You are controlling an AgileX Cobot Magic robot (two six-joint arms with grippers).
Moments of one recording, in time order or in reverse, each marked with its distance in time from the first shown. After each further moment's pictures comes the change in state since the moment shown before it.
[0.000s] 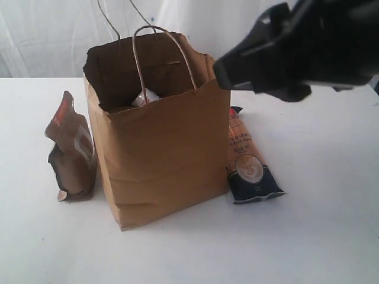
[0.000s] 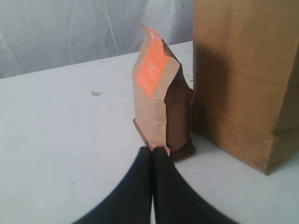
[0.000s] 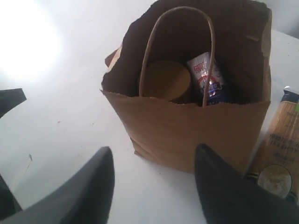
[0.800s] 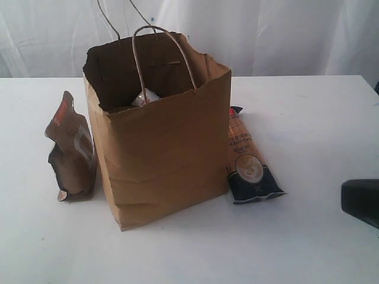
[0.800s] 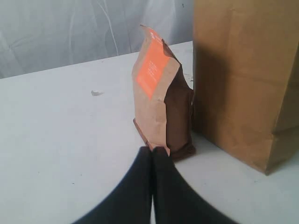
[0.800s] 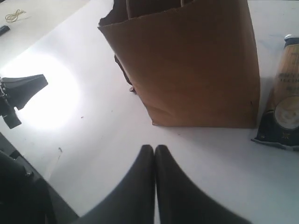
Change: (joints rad) left arm 0.000 0.000 0.000 0.000 0.000 0.000; right arm 0.000 -0.591 0.551 0.028 -0.121 0.209
